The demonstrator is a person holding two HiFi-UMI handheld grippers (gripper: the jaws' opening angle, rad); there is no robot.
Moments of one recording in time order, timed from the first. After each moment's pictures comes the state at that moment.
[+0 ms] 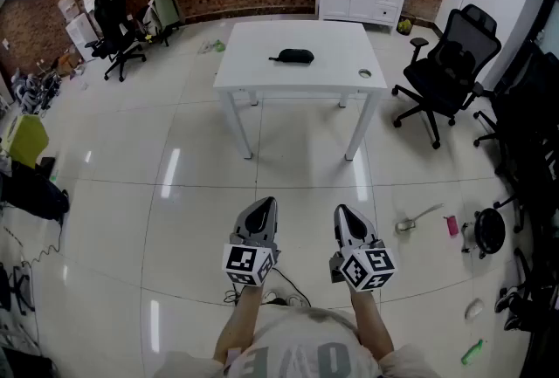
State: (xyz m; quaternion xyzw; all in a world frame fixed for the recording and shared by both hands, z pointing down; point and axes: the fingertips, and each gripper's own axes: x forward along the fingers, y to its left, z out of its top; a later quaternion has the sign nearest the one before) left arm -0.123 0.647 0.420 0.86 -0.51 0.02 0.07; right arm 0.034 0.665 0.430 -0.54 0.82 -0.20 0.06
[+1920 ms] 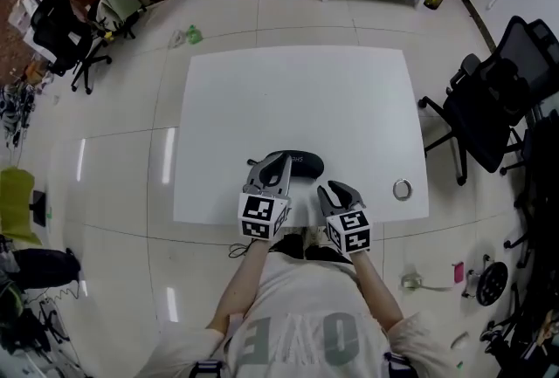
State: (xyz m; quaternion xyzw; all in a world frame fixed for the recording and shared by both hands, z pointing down) left arm -0.041 -0.164 0.499 0.88 -0.45 0.14 0.10; right arm 0.040 -0.100 0.574 -0.48 0.83 -0.24 -0.19
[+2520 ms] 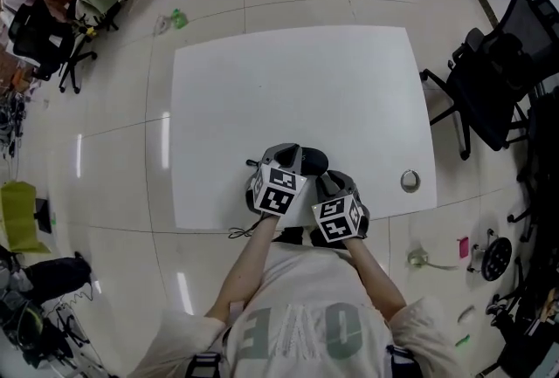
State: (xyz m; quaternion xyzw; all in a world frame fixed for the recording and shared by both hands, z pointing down) left arm -0.022 -0.209 0.579 0.86 -0.36 0.34 0.15; right arm 0.024 -0.136 0.623 -0.48 0.78 -0.20 -0.36
